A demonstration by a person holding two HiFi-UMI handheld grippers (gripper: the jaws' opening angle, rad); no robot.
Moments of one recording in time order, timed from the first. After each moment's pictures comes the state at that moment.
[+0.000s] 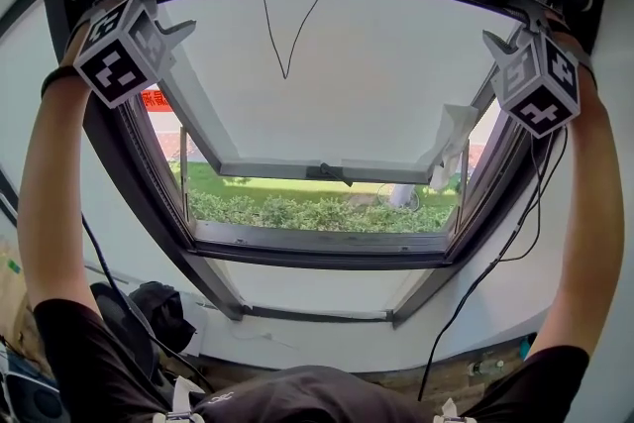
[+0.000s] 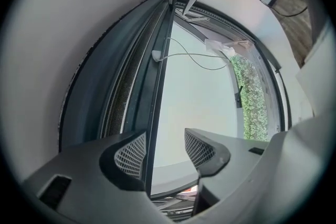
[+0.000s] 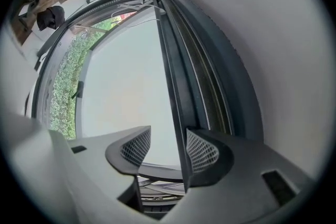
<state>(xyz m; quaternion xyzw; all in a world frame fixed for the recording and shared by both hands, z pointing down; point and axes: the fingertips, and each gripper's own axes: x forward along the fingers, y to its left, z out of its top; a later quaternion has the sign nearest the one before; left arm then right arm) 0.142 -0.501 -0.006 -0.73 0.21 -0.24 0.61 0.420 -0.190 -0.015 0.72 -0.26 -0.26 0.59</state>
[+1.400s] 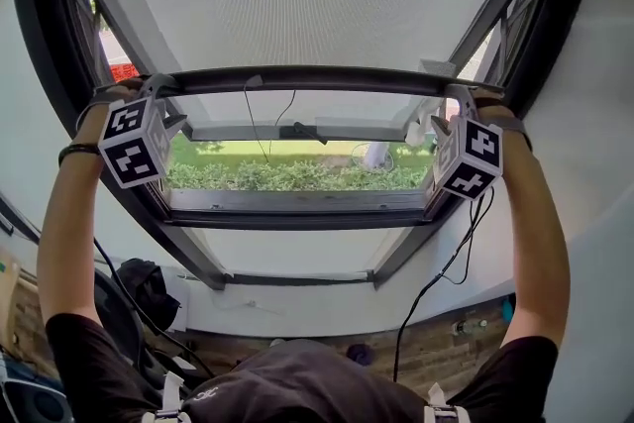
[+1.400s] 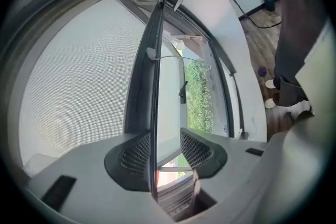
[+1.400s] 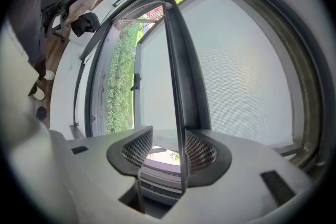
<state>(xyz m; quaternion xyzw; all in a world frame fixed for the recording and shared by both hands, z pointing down) 0.131 -0.492 0.255 -0.73 0.03 -0.40 0.55 0.413 -0.179 0.236 0.63 -0.36 -0.10 0.67</state>
